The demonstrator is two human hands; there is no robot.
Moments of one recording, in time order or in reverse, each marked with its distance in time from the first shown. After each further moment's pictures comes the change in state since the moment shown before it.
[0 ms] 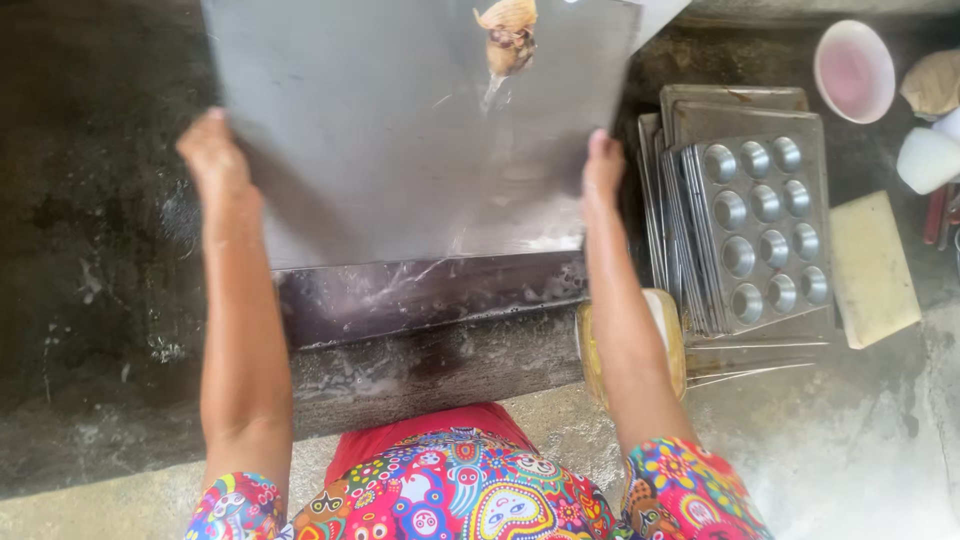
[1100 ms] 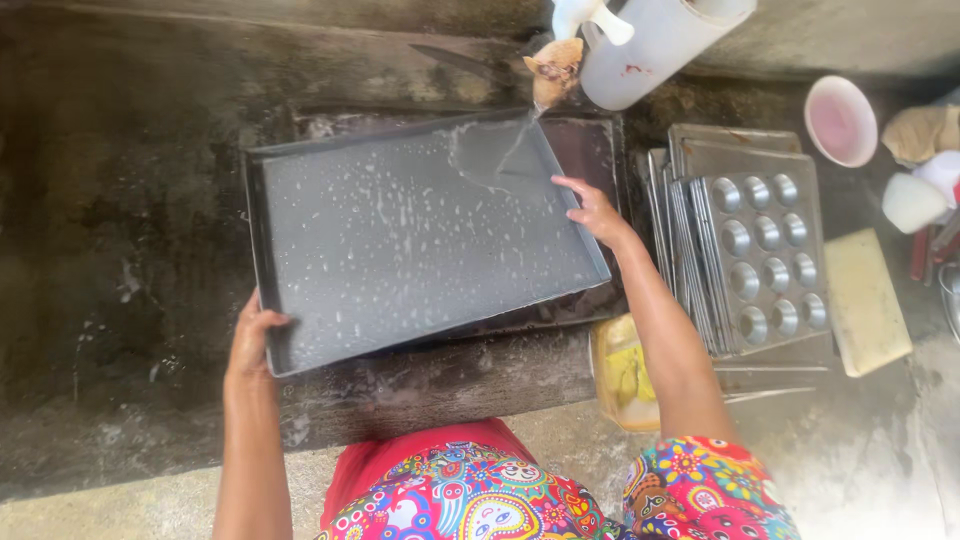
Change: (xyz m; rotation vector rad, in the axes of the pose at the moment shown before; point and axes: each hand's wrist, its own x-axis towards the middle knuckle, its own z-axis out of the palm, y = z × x) left_hand -0.165 -0.019 -0.164 -0.131 -0.293 -0.505; right_hand -0.057 -0.035 -0.007 -0.218 -0.885 -0.460
